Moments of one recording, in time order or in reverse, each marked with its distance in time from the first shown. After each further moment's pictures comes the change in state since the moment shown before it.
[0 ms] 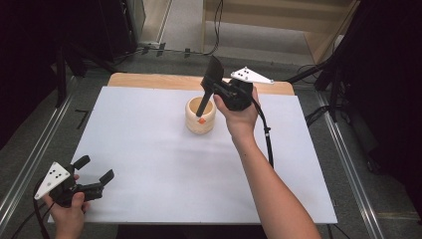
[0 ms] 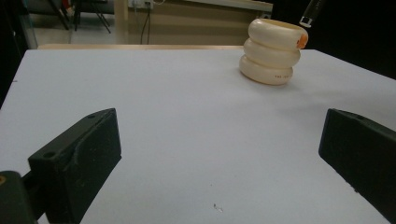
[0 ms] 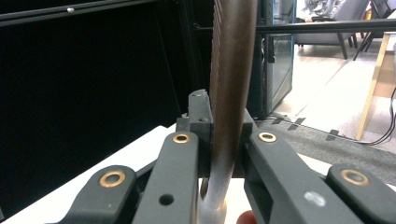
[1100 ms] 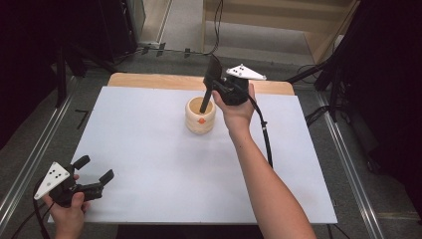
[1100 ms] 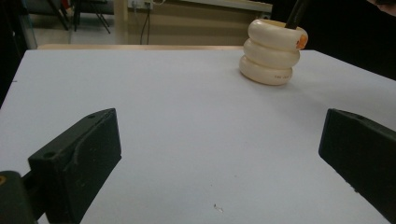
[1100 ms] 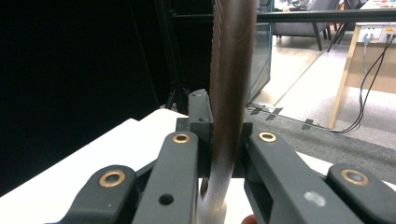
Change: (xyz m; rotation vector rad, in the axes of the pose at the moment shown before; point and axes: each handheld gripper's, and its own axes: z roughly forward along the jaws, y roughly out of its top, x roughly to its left) left arm 0.000 0.000 0.000 0.000 0.000 0.001; right arm -0.019 -0.010 0.027 0.043 -0.090 -0.016
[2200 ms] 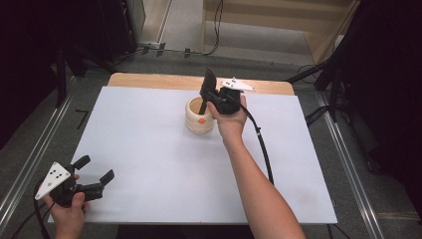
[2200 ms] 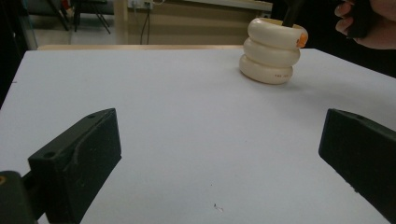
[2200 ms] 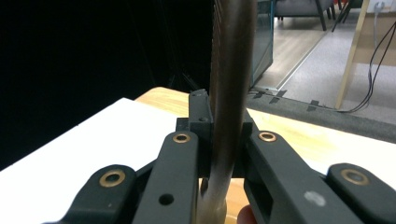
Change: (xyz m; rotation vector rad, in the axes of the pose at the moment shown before) left arm 0.000 0.000 0.000 0.001 0.000 0.005; right arm -0.009 -0.049 0.029 0.050 0.001 0.043
